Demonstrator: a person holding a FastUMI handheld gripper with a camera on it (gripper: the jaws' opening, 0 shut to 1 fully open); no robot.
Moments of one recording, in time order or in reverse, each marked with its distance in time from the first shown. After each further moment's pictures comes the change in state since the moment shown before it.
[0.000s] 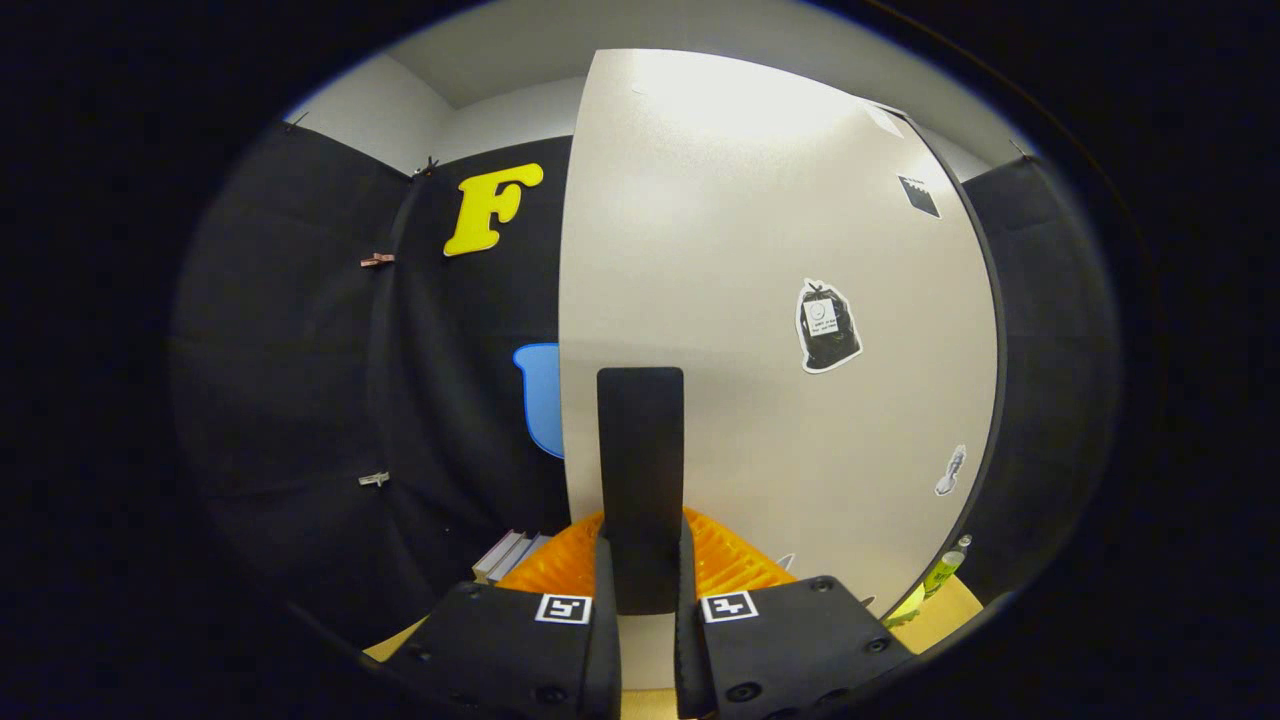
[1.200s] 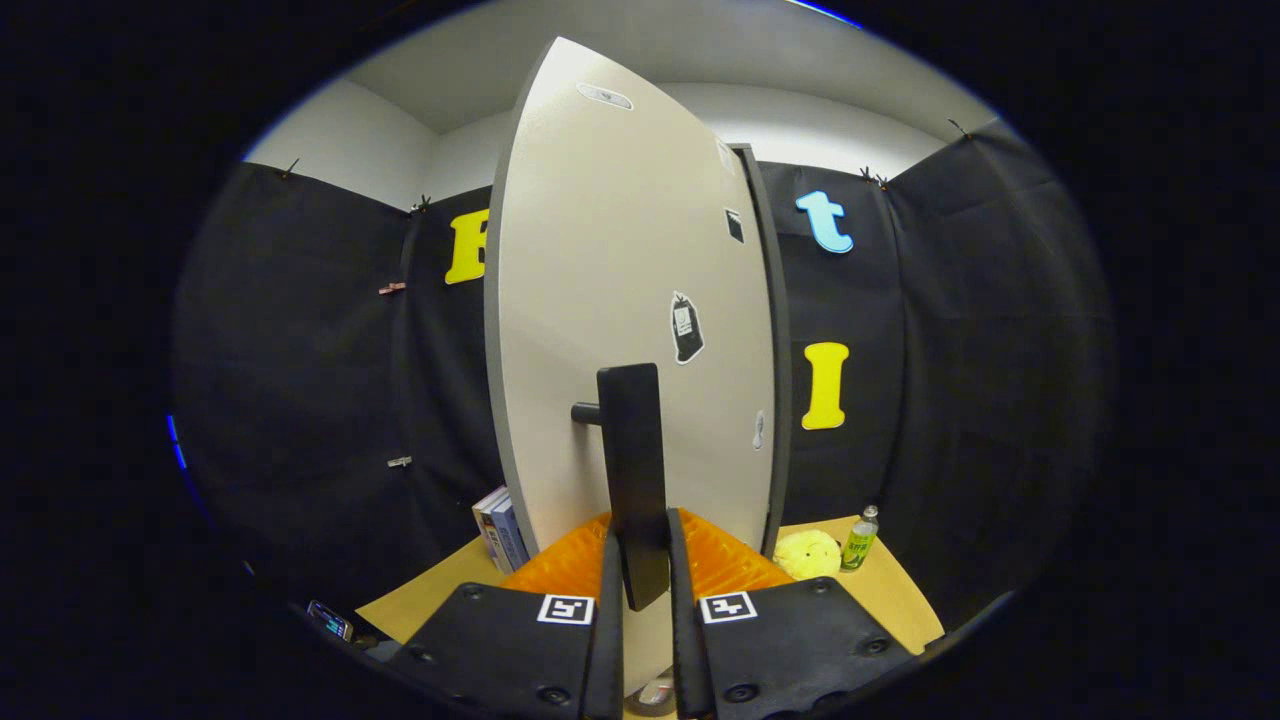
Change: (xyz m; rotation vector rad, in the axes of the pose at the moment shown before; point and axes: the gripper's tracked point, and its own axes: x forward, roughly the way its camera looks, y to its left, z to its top) arm -0.226 -0.169 0.016 0.051 0.010 -0.026
